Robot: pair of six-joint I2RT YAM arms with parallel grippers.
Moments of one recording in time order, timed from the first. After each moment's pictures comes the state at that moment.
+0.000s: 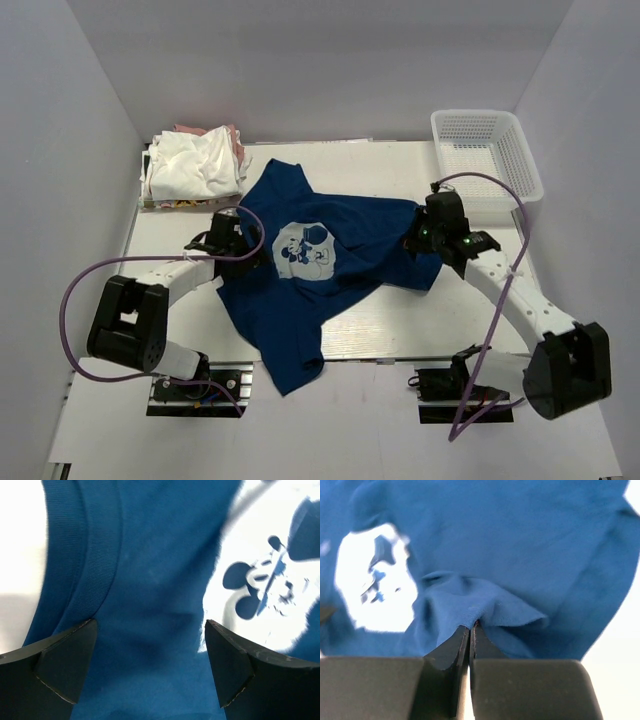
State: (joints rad) left arm -0.27 1.44 0.68 -0.19 0.05 -0.63; right arm 0.39 1.15 0.83 -0.41 0.00 0.55
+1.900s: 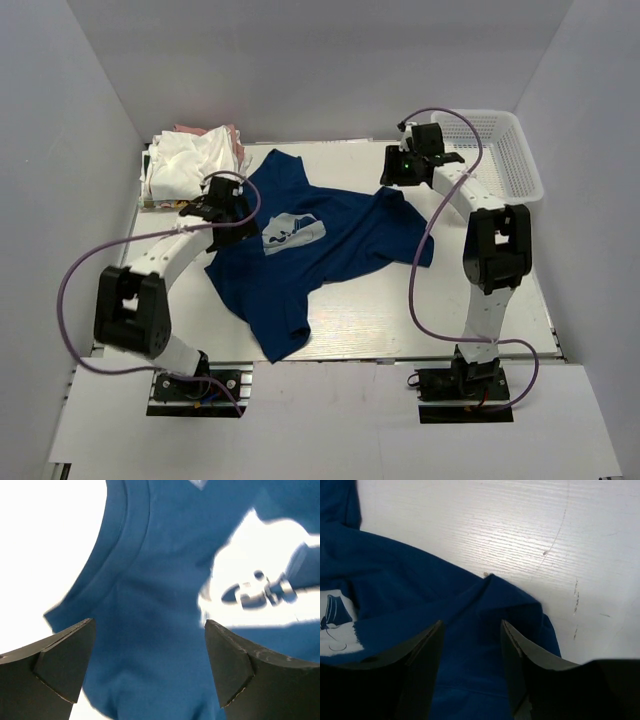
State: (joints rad) left arm -0.25 1.54 1.07 -0.55 -0.23 -0.55; right arm 0.22 2.00 1.64 -0.40 -0.21 0.13
